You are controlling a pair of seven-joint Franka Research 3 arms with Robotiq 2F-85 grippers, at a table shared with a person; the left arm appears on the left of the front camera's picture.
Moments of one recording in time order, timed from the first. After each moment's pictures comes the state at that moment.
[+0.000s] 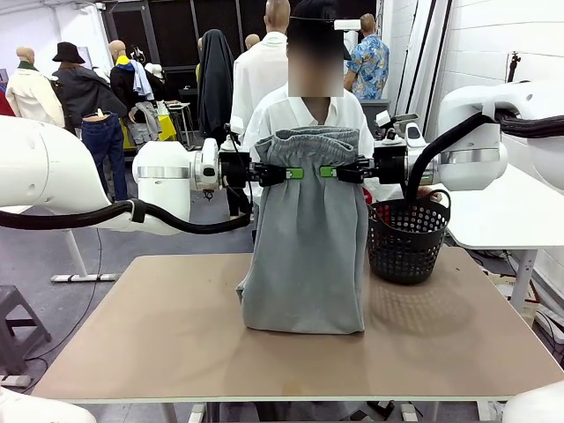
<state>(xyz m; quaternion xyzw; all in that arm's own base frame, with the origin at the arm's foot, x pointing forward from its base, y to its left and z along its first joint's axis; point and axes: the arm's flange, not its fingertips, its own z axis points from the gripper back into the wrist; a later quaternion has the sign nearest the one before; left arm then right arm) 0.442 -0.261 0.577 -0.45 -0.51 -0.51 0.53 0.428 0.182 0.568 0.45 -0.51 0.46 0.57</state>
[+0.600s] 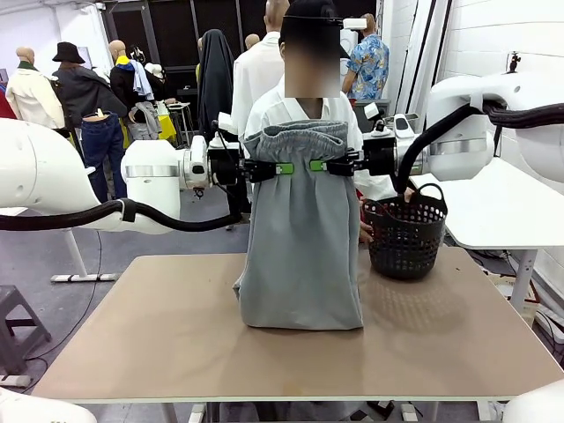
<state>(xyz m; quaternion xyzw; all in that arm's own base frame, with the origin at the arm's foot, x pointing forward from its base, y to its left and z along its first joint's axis) 0.442 -0.239 0.589 -0.44 -0.52 -0.50 0.53 0.445 0.204 0.591 0.45 -0.50 0.49 0.56</state>
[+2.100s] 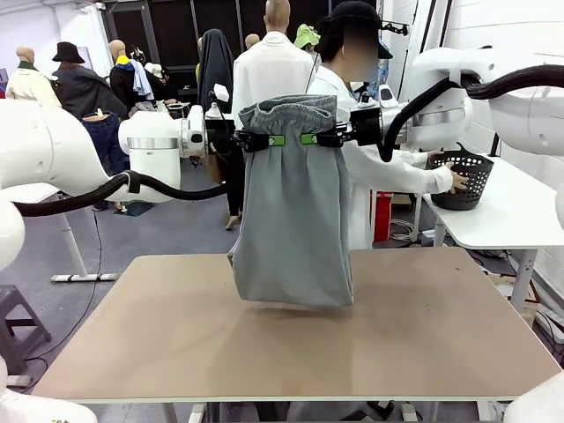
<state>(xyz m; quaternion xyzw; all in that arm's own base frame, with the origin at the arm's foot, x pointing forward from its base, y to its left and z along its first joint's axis) 0.509 -0.222 0.640 -0.39 -0.54 -0.50 0.55 0.514 0.223 0.639 0.43 -0.50 0.52 0.54</state>
